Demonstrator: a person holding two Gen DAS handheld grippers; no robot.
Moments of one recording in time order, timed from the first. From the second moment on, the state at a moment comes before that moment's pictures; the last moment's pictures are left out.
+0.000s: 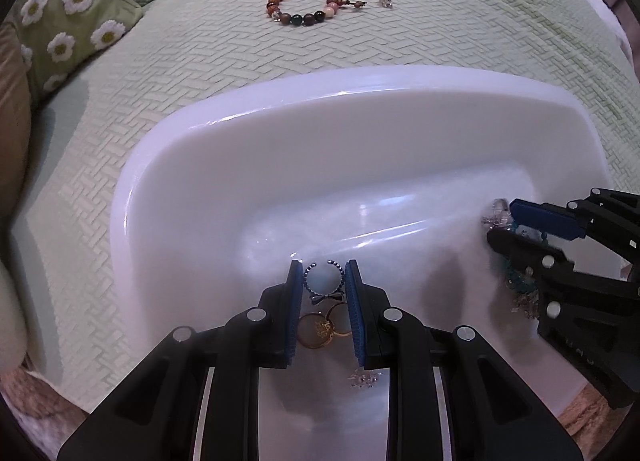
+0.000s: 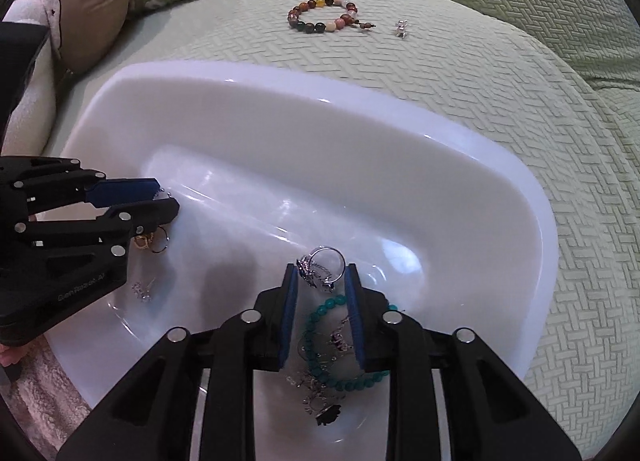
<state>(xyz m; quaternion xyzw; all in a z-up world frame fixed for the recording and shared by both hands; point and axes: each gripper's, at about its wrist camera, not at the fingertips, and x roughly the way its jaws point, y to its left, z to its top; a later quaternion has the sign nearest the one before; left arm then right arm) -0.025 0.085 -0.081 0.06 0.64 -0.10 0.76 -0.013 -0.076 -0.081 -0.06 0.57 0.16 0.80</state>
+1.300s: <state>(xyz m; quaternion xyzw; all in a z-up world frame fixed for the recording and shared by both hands) 0.178 0.088 -0.061 0.01 0.63 -0.07 0.77 0.132 -0.131 0.000 0.07 0.51 0.10 0.85</state>
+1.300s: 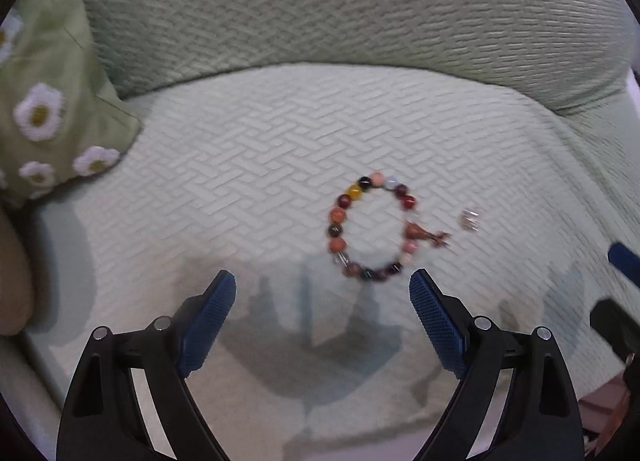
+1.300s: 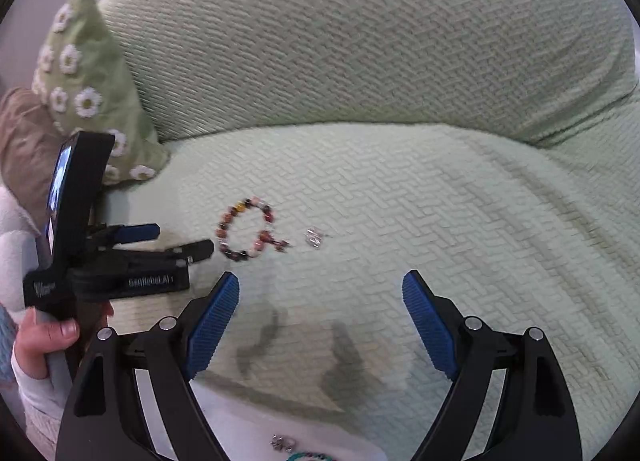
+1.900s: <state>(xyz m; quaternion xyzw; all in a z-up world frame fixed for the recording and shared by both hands) 0.192 0.084 -0.092 0.03 0.64 -0.06 0.77 0.137 -0.133 -0.035 0.07 0.54 0.08 0.84</state>
